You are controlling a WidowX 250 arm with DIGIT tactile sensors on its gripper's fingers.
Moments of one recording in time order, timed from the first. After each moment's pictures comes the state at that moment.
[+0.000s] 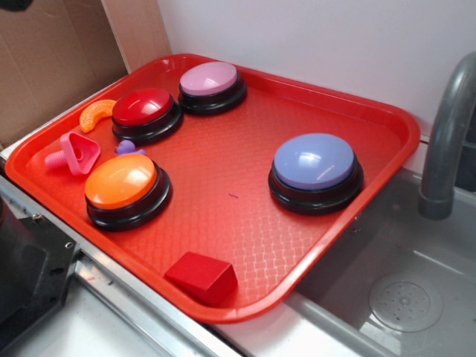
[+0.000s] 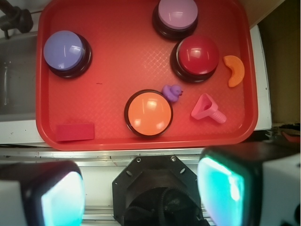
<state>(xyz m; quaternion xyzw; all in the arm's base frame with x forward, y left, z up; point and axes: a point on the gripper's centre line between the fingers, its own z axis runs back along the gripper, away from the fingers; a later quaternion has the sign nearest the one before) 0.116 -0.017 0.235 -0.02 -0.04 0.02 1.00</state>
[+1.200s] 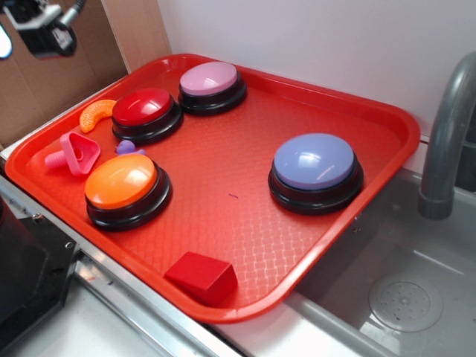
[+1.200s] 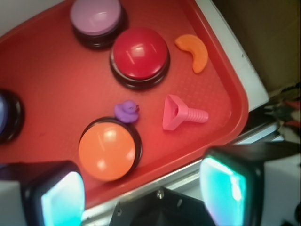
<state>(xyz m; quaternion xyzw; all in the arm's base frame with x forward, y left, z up) 0.141 0.055 0.158 -0.01 -0.06 0.24 0.97</state>
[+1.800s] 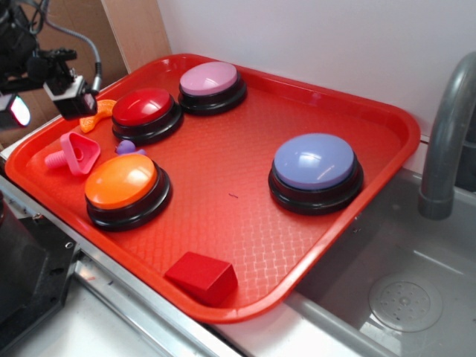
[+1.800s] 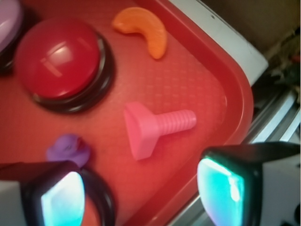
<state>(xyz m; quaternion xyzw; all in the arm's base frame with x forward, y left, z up) 0.140 0.092 0.078 0.00 -0.08 0.40 0.91</state>
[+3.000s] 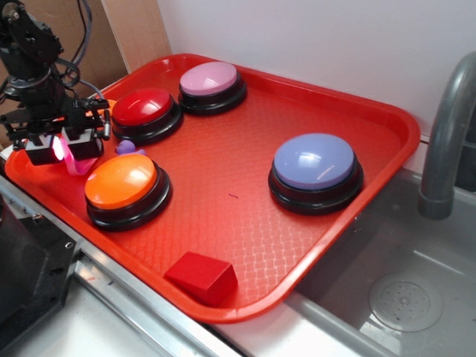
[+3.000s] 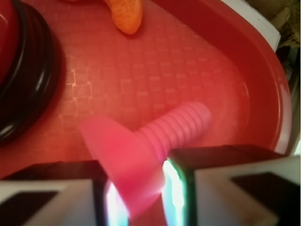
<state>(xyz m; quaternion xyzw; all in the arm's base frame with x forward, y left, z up) 0.151 0.100 0.030 0.06 -0.08 0.43 0.90</state>
